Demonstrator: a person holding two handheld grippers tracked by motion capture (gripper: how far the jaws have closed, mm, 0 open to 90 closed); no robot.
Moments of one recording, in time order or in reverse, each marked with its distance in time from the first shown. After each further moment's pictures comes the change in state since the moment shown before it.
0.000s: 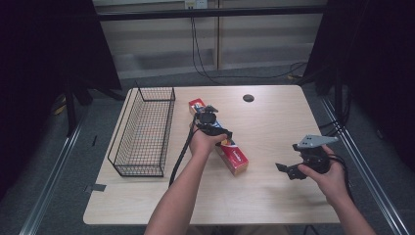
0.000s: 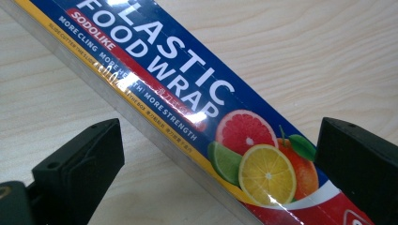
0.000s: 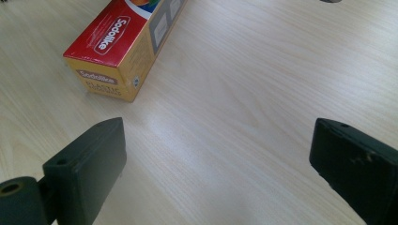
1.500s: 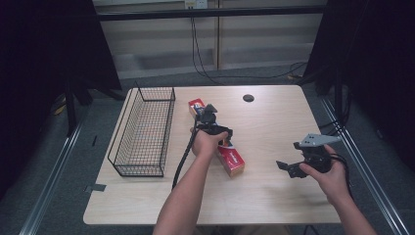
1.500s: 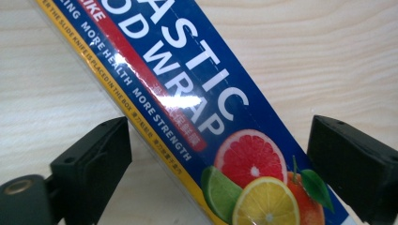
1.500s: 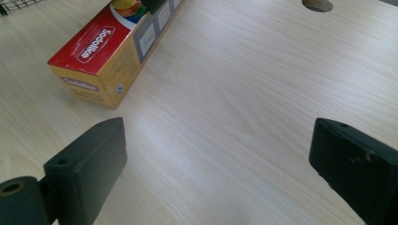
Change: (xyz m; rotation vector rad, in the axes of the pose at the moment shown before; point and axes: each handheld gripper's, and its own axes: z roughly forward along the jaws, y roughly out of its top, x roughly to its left) left arm 0.002 0.005 0.016 0.081 0.019 -0.162; right arm -0.002 0.001 -0.003 -0.034 -0.009 0.015
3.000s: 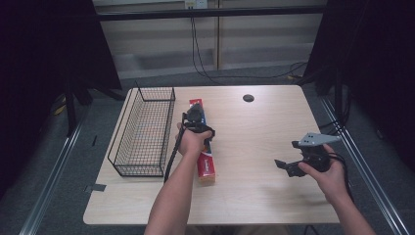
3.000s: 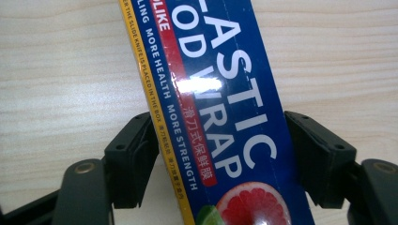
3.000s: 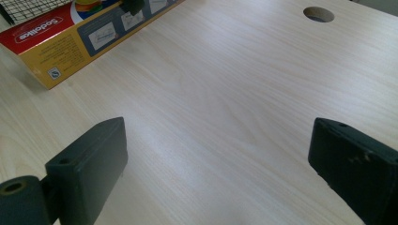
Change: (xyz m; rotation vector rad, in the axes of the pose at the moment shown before) left arm 0.036 0.004 -0.015 0.063 0.150 -0.024; right arm 0.002 0.004 0.001 -0.030 0.008 -0.005
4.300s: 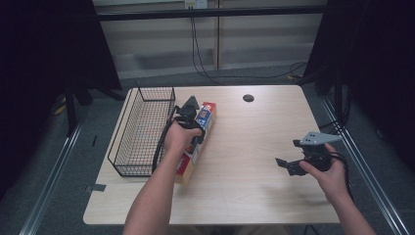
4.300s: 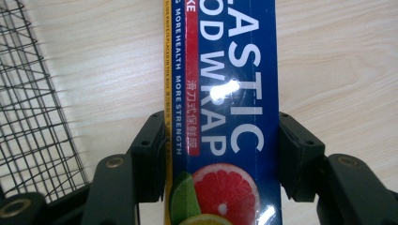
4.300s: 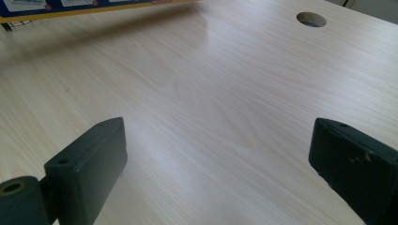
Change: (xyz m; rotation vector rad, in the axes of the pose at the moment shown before) left arm 0.011 -0.002 -0.063 0.137 -0.020 0.156; right arm -0.002 0.001 -0.002 -0.012 -0.014 0.006
